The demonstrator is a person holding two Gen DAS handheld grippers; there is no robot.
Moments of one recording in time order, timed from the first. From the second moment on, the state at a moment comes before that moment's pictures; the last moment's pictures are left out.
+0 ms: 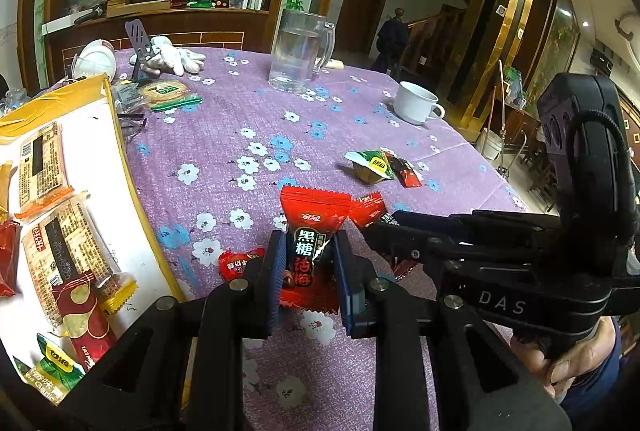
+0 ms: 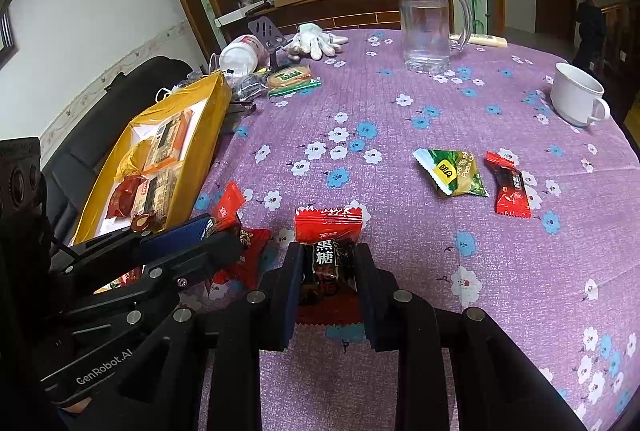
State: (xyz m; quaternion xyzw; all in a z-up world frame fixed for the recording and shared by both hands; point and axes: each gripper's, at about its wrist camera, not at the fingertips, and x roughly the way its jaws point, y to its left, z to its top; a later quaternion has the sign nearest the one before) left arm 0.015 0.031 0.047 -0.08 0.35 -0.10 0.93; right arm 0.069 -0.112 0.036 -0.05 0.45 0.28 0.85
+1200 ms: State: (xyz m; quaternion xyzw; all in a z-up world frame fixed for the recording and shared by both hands) left arm -0.070 0.200 0.042 -0.20 0.30 0.09 0.93; right arm 0.012 0.043 0.059 -0.08 0.43 0.40 0.81
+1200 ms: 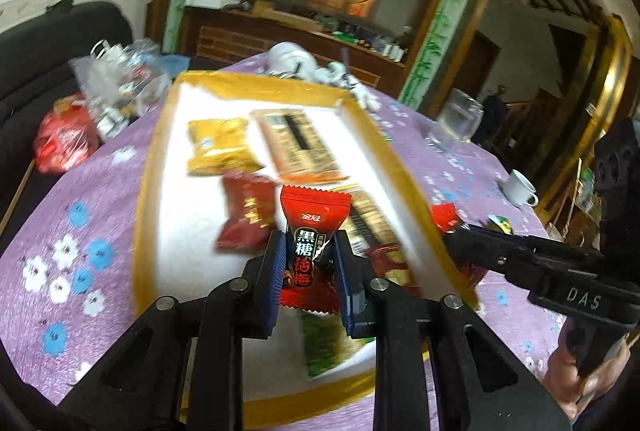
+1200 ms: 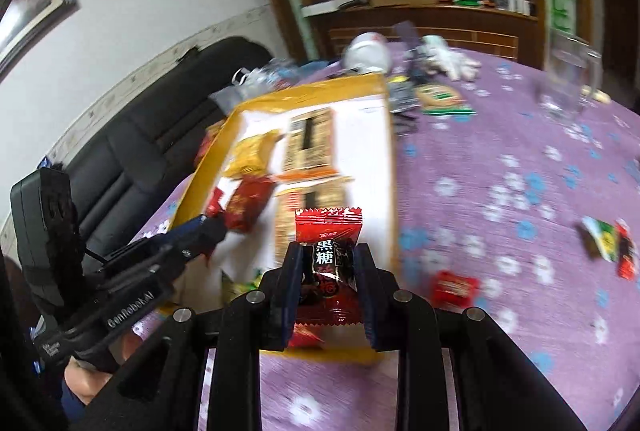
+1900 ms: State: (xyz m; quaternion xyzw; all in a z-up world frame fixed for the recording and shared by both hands) left arm -0.071 0.218 0.029 -0.23 0.31 0.08 0.92; right arm 0.001 0.087 0.018 -0.11 0.43 0.41 0.80
